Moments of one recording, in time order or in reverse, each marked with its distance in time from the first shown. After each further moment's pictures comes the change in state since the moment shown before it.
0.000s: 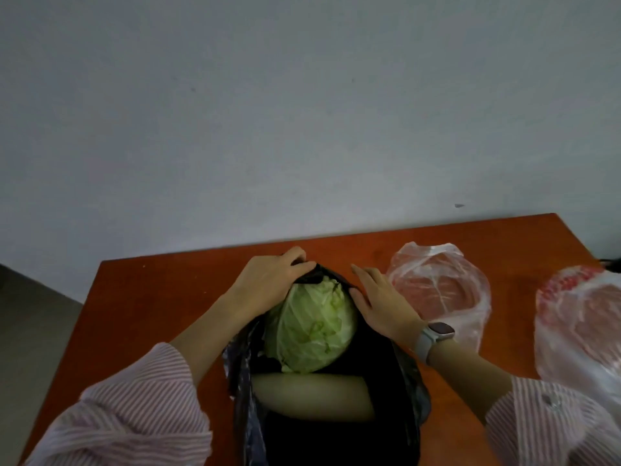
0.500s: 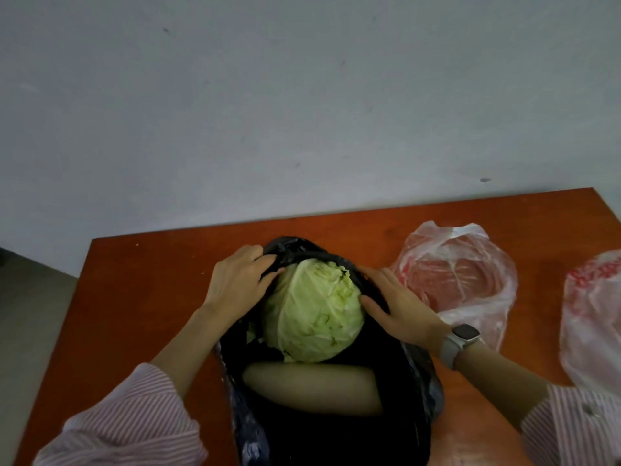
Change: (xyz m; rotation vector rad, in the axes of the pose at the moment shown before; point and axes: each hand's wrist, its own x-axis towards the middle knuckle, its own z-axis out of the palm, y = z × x) left_hand -0.026 -0.024 0.056 -0.138 0.166 -0.290; right_hand -0.003 0.032 0.020 0.158 -0.075 -0.119
